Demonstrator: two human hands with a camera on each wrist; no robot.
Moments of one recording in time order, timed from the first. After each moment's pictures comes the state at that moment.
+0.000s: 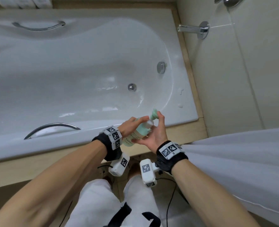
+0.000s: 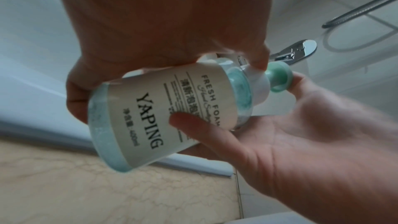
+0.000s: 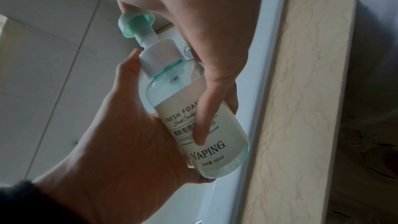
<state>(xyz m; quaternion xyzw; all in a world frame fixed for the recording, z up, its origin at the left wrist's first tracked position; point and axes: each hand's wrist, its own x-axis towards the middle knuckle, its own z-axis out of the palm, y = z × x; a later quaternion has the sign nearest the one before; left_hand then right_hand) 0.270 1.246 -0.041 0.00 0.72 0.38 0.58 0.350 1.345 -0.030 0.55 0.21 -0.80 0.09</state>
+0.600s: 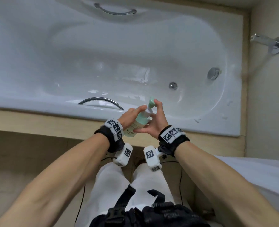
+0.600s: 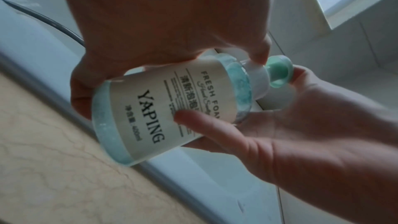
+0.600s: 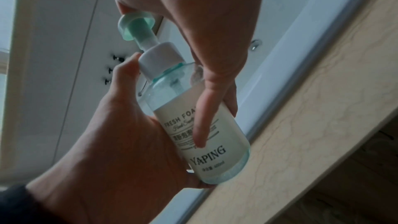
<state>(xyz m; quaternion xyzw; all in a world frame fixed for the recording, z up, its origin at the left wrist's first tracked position) 0.257 1.078 -0.018 -0.08 0.72 0.51 0.46 0.288 1.204 -0.029 0.47 0.31 -0.77 0.29</state>
